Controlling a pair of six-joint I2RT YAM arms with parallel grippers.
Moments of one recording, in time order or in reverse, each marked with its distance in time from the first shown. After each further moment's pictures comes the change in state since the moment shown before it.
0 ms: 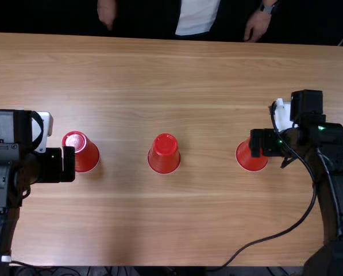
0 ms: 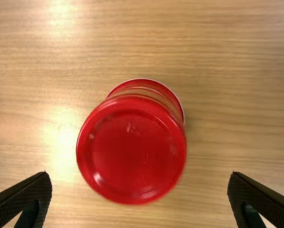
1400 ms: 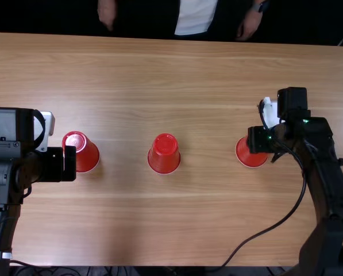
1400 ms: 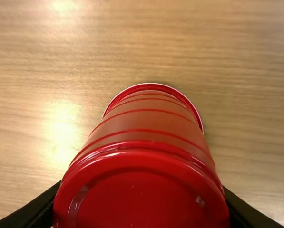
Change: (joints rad) left arm -0.005 0.009 0.000 -0.001 -0.001 0.000; right arm 0.031 0.083 0.000 0.084 0.000 0.001
